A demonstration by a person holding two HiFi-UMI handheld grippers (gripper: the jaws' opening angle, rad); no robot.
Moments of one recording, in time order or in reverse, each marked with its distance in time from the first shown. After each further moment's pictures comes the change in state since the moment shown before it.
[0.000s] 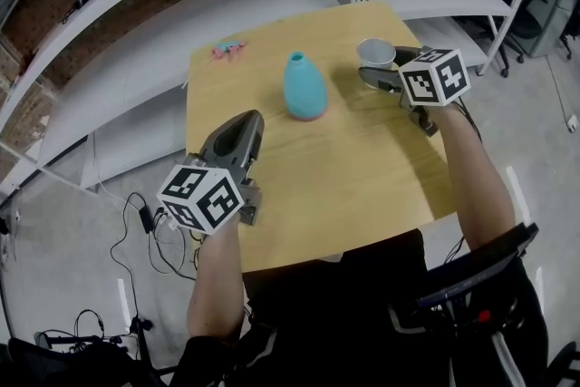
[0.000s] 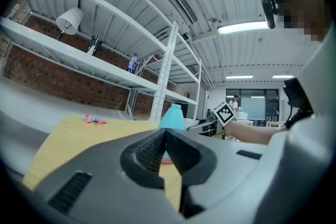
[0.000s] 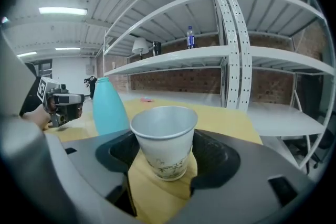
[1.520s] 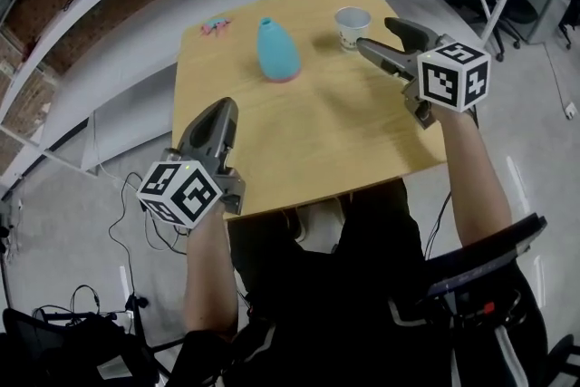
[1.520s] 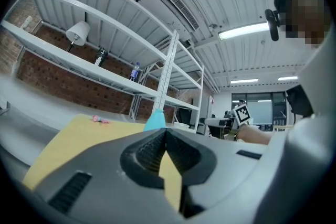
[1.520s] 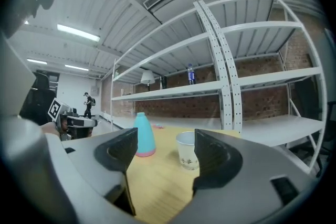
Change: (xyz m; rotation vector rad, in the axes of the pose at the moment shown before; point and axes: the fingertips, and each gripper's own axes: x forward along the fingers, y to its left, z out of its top) left arm -0.051 -0.054 0.005 -0.016 -0.068 0.070; right arm -0.122 0.040 0.029 0.024 -0.326 0.014
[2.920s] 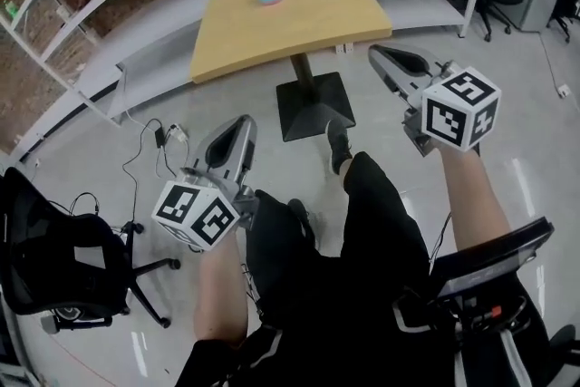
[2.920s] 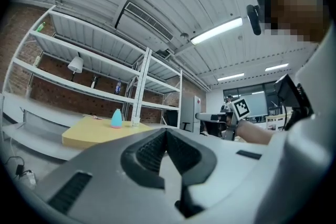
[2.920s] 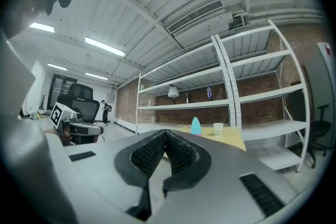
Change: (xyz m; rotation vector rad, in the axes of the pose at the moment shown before) left arm -0.309 -0.337 -0.062 0.106 -0.043 0.025; right arm -0.375 0.258 -0.025 -0.032 -0.097 0.100
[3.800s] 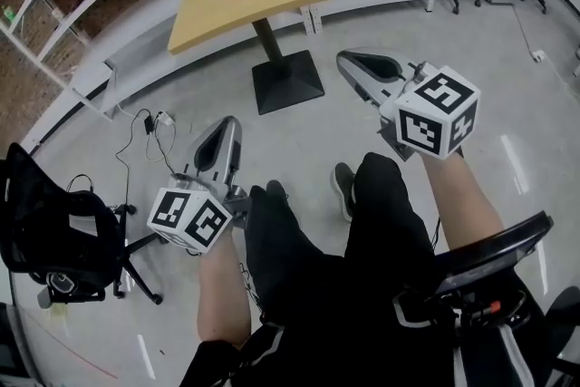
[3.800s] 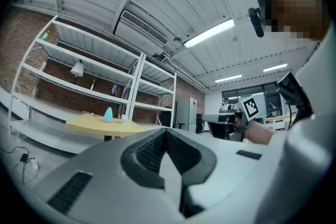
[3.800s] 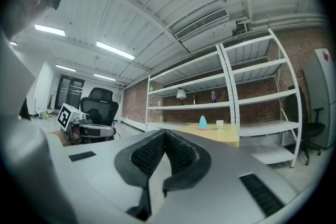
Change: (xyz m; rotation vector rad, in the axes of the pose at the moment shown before) left arm -0.105 -0.168 -0.015 -0.012 -0.022 0.024; right arm -0.186 0.111 -0.001 -0.025 -0.001 0.046
